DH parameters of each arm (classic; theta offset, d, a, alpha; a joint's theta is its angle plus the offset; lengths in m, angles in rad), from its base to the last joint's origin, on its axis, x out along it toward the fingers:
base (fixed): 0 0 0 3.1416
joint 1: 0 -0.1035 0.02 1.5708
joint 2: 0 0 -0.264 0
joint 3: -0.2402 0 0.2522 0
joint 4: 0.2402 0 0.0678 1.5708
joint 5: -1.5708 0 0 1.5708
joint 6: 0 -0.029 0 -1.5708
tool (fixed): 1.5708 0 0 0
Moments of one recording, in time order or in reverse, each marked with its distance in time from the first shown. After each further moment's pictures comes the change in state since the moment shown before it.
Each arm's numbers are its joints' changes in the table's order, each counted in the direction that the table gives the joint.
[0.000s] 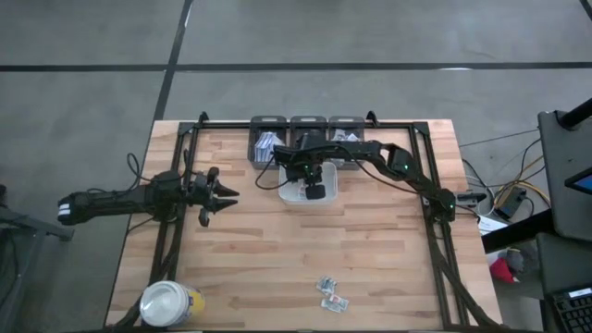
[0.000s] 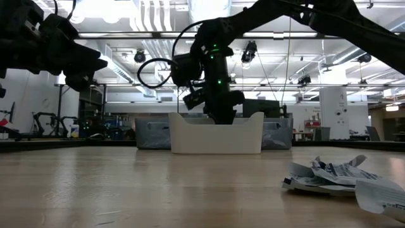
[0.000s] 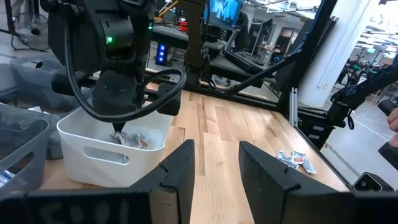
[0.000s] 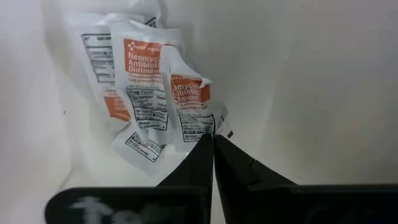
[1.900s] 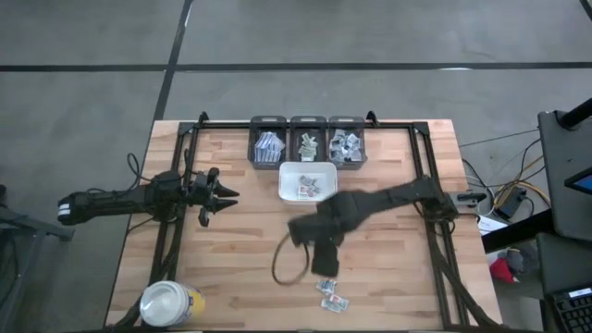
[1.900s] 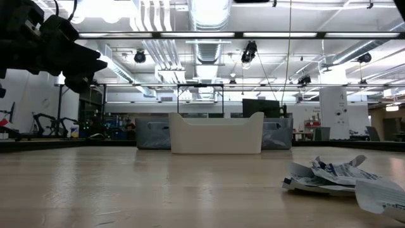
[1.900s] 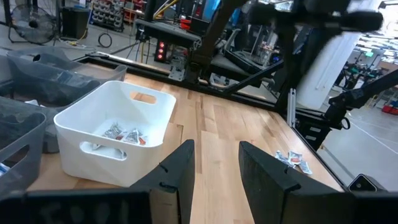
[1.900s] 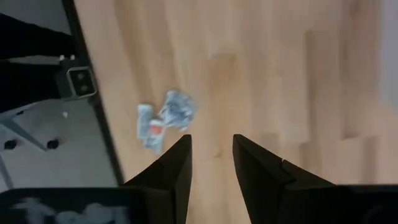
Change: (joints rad) left arm 0.000 0.001 0.000 0.006 -0.004 0.028; right arm -0.534 -0.258 -0.255 0.235 0.225 -0.845
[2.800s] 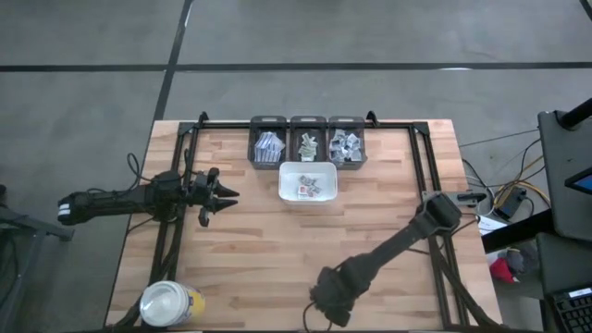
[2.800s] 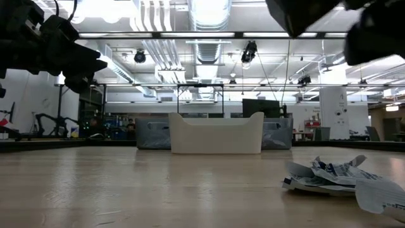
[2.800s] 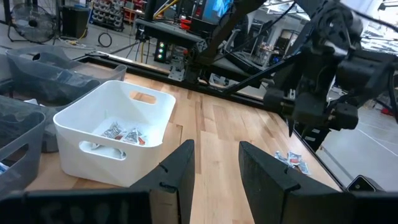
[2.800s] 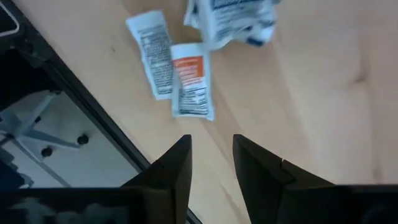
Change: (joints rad) left arm 0.000 0.000 0.000 -0.001 0.000 0.007; right arm -0.295 0.000 0.593 -0.468 0.113 -0.612
